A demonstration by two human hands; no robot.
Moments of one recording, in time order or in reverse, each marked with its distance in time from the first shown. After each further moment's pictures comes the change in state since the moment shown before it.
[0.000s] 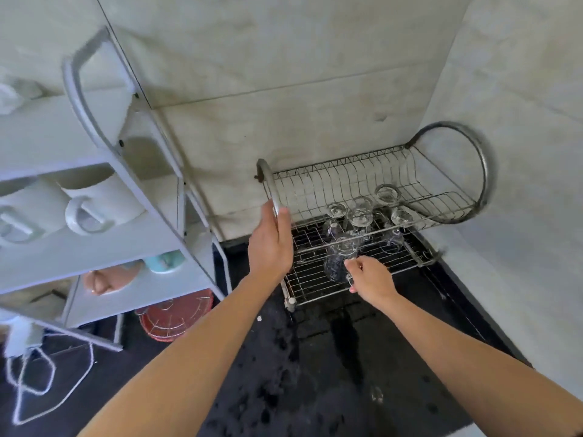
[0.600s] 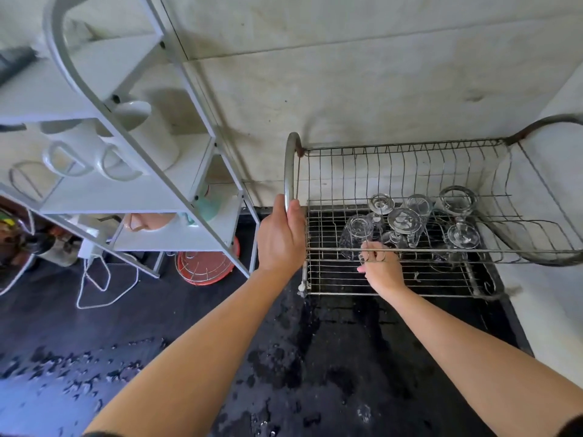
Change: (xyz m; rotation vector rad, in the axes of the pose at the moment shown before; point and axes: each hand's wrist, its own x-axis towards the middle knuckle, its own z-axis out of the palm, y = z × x) left_hand -0.003 0.007 0.031 0.213 0.295 -0.123; right_hand 0.087 0.016 0.026 0.339 -0.164 -0.031
